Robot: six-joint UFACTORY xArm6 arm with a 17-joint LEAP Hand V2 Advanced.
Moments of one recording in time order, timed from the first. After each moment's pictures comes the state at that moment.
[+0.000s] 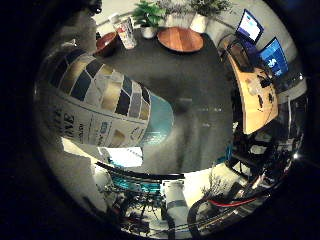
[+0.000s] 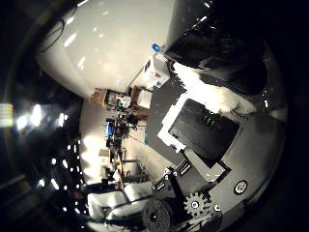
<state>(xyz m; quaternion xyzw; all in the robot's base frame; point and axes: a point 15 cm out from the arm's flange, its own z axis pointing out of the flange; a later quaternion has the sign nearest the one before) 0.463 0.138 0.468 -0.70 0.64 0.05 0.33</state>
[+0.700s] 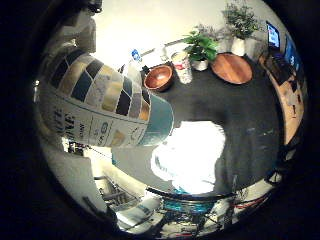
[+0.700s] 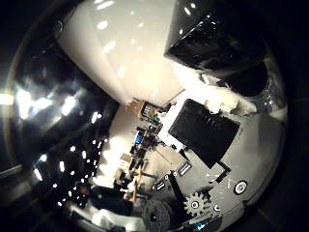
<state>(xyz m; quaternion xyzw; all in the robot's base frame) 0.513 0.298 0.516 -0.62 0.55 0.17 0.54</state>
